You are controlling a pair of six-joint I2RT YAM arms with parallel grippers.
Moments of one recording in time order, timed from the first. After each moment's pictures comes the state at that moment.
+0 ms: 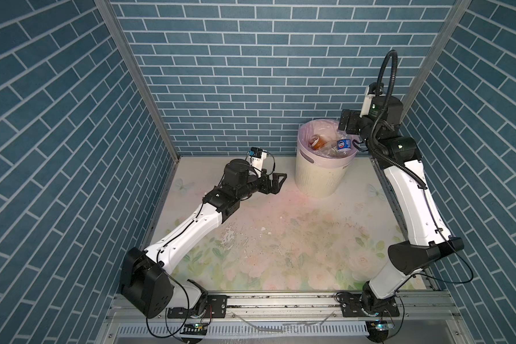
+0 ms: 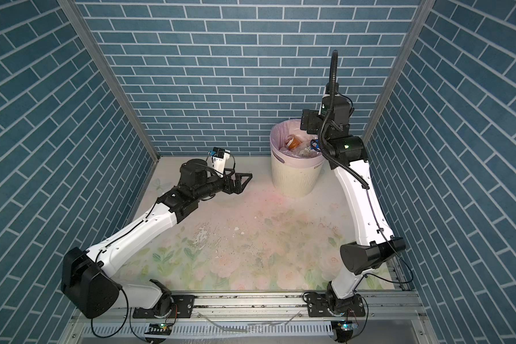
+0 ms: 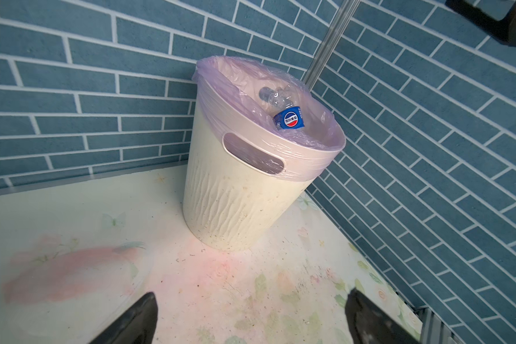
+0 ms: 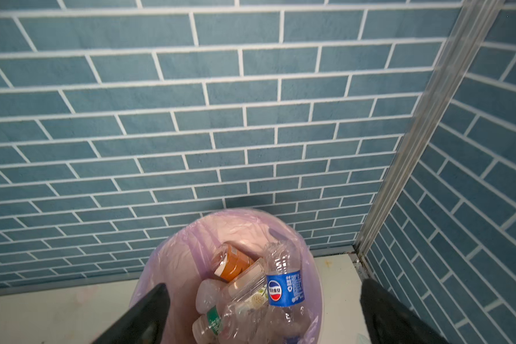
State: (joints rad) left arm -0.55 1.36 1.18 -0.09 0.23 -0.33; right arm 0.36 1.68 2.15 -0.71 0.34 0.08
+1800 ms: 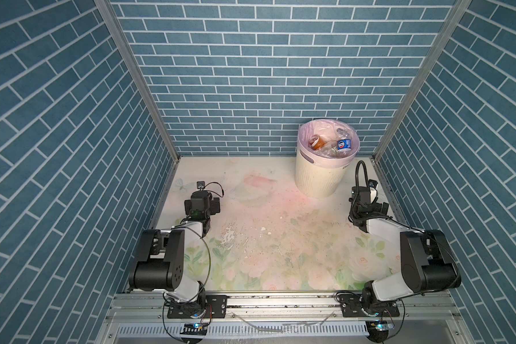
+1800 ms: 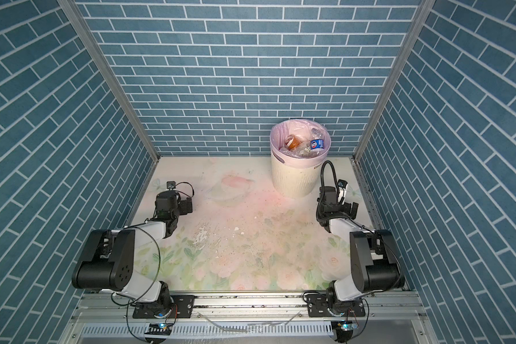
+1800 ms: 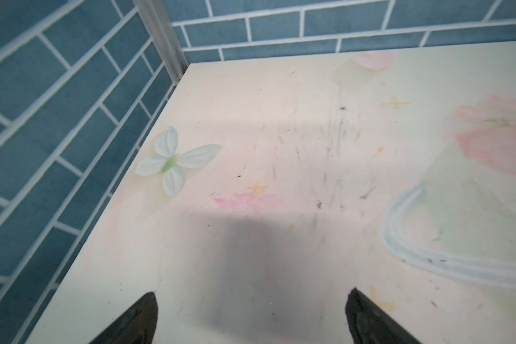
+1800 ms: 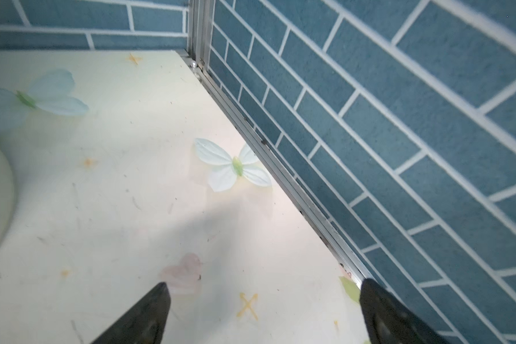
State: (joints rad) left arm -0.03 1.53 0.58 0.40 -0.26 0.01; right arm 0.15 1.52 0.63 0.22 0.80 0.13
